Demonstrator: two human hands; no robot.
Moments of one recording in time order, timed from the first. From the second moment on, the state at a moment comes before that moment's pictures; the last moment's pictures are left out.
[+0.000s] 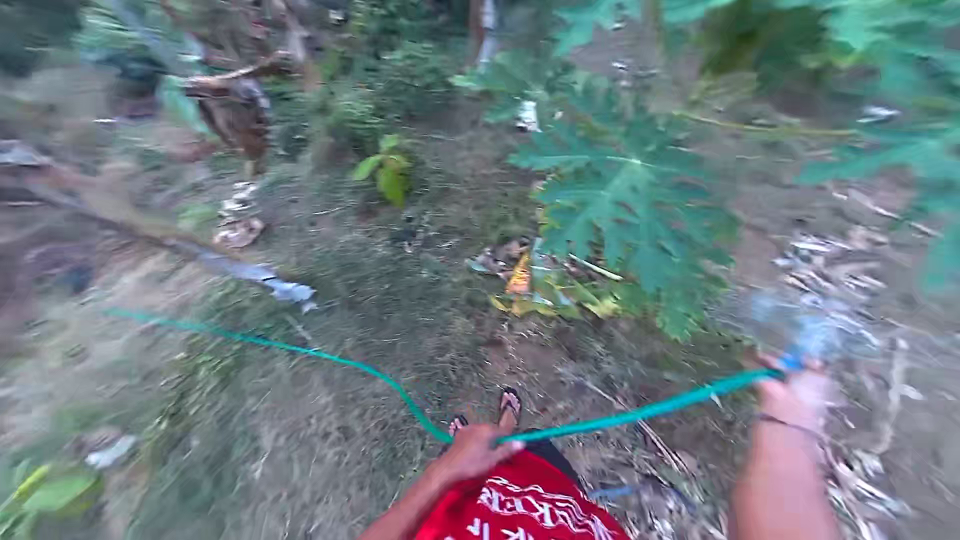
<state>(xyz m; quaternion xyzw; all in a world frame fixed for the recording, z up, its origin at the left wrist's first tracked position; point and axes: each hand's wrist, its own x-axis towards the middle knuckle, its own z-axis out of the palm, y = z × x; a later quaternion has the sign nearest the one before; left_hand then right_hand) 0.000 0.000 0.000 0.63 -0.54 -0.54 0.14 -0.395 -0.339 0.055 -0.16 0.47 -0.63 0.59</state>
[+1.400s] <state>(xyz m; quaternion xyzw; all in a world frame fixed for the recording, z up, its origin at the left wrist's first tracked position) 0.058 0.198 -0.042 0.72 -0.41 -0.52 0.20 -0.175 -0.263 0.049 -0.20 0.53 -0.56 0.60</state>
